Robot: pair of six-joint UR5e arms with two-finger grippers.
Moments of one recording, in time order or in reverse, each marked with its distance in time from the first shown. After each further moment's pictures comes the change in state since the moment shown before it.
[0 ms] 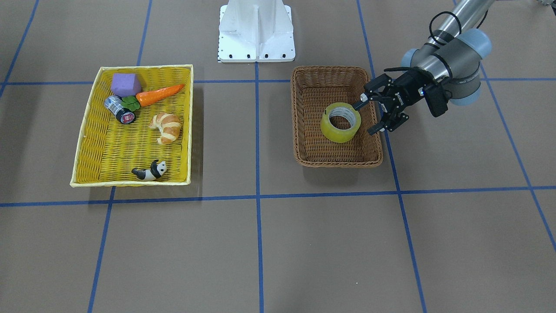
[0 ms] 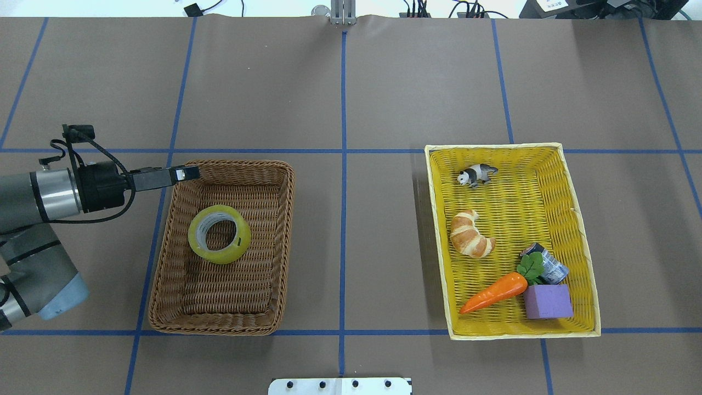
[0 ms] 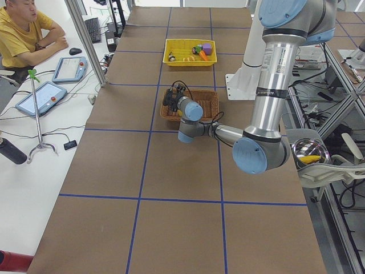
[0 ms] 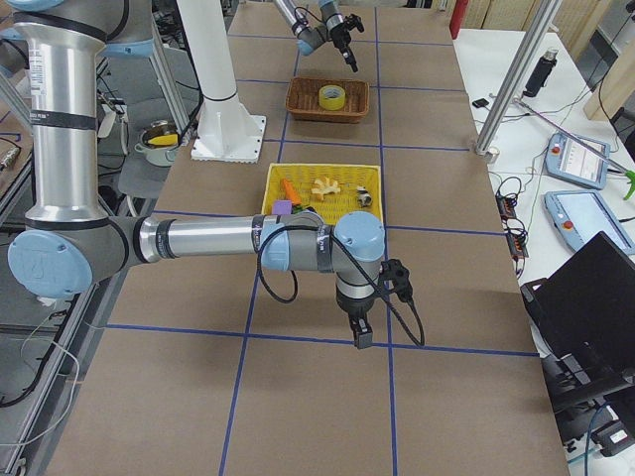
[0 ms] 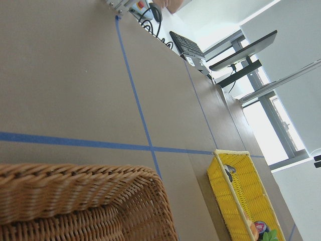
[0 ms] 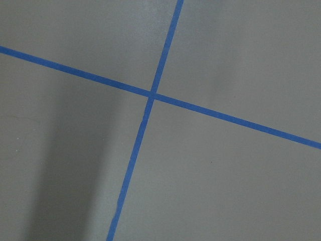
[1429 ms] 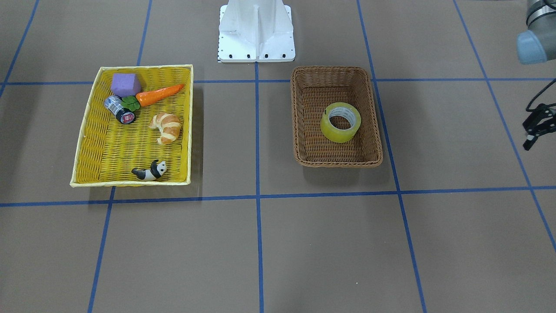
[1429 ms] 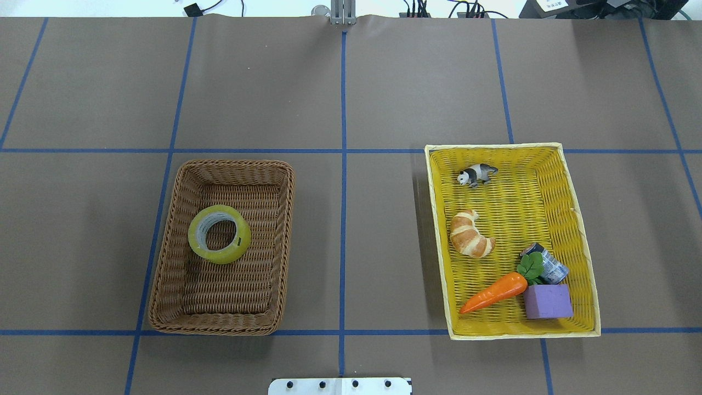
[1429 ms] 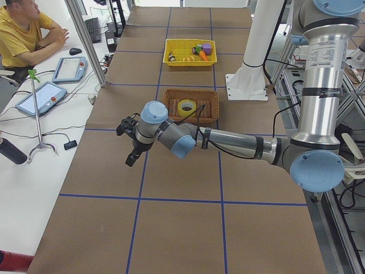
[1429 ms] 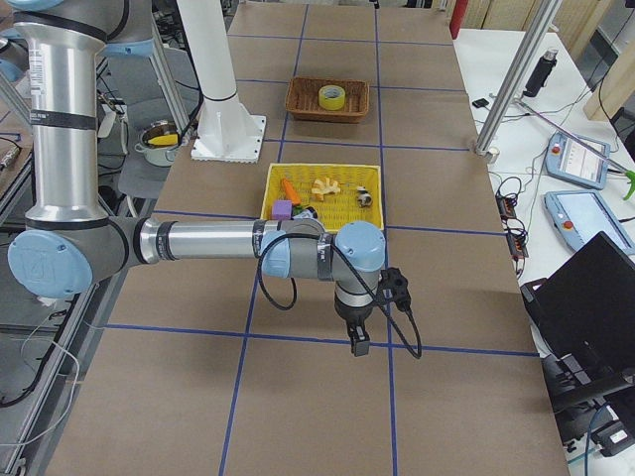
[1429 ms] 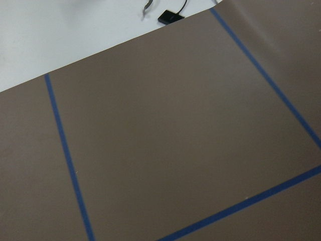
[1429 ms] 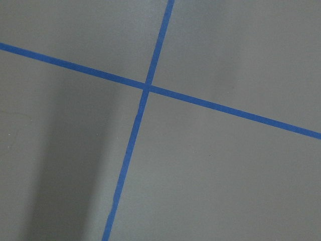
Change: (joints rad) left arm -0.753 0.135 -0.183 1.364 -0.422 1.300; right arm 0.000 0.000 -0.032 0.002 0.001 -0.002
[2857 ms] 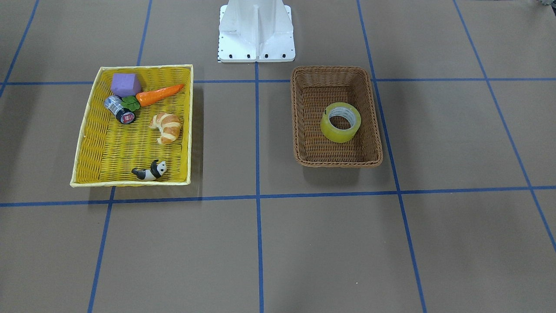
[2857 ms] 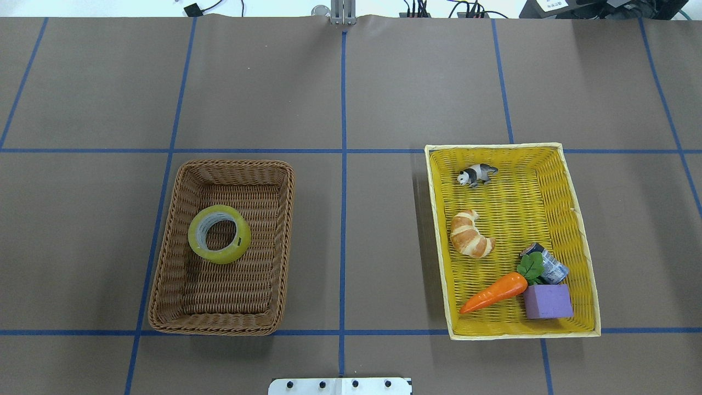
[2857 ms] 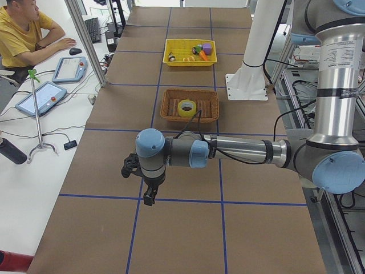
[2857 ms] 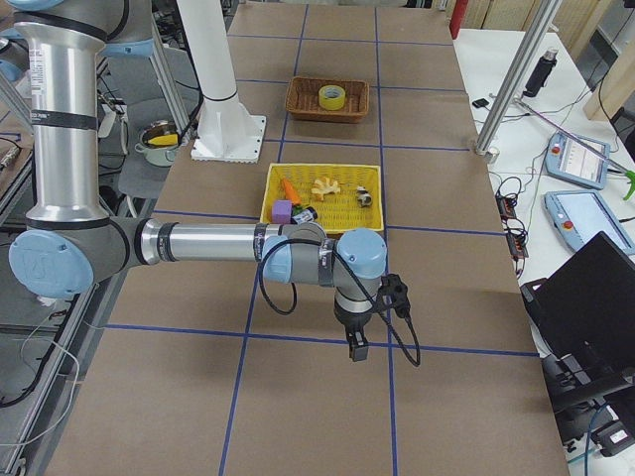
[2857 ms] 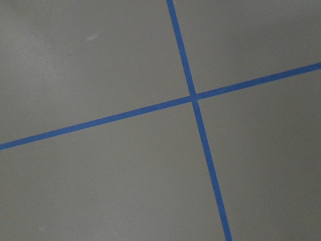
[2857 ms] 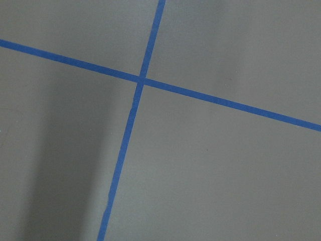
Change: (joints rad) left arm -0.145 0.047 0.014 0.411 -0.073 0.236; right arm -0.001 0.004 -0.025 0.000 -0.001 -0.002
